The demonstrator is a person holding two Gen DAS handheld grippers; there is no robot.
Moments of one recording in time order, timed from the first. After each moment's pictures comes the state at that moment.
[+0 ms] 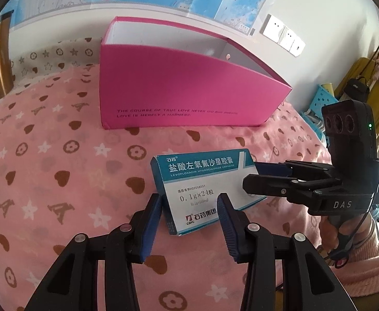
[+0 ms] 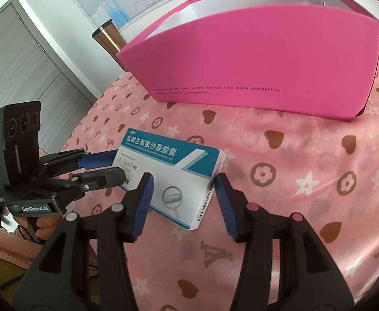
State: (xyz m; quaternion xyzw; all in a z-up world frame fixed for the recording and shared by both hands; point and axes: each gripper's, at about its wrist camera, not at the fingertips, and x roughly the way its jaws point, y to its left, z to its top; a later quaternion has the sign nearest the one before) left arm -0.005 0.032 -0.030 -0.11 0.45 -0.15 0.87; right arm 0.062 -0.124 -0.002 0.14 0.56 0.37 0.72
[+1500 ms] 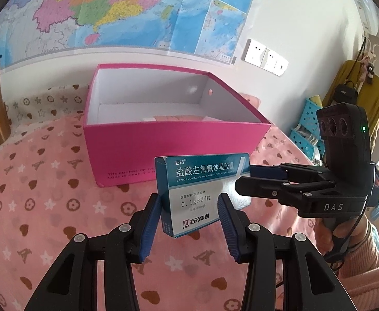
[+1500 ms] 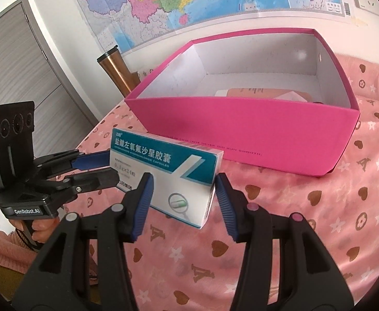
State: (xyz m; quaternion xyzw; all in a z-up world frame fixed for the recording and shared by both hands) left arm 0.006 0.025 0.018 -0.09 0.39 -0.16 0.90; right arm 0.079 -0.141 0.038 0.12 0.51 0.36 0.77
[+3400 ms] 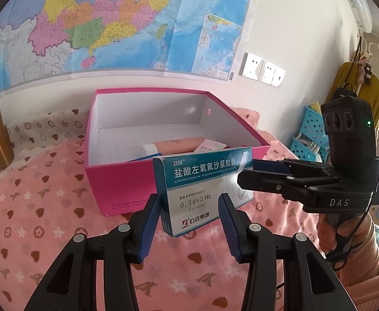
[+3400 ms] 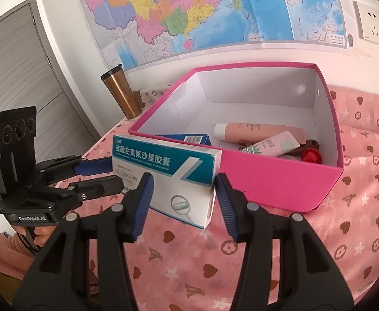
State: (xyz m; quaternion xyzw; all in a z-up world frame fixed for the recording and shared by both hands) left arm 0.019 0.022 0.038 -0.07 0.35 -0.16 0.92; right arm 0.090 -0.145 0.062 0.11 0.47 0.36 0.80
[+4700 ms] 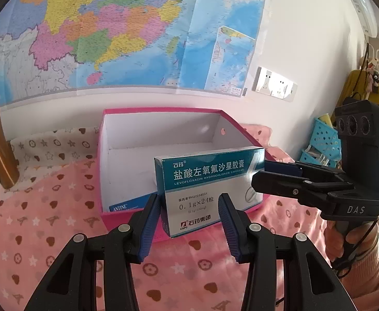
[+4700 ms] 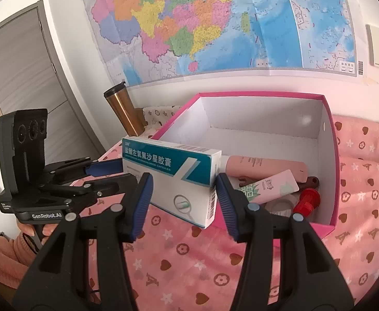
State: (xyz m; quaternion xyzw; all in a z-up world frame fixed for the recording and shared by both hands) left arm 0.055 0.035 0.053 -0.07 0.34 -0.14 0.93; right arm 0.123 -0.140 0.075 0.12 0.43 0.37 0.81
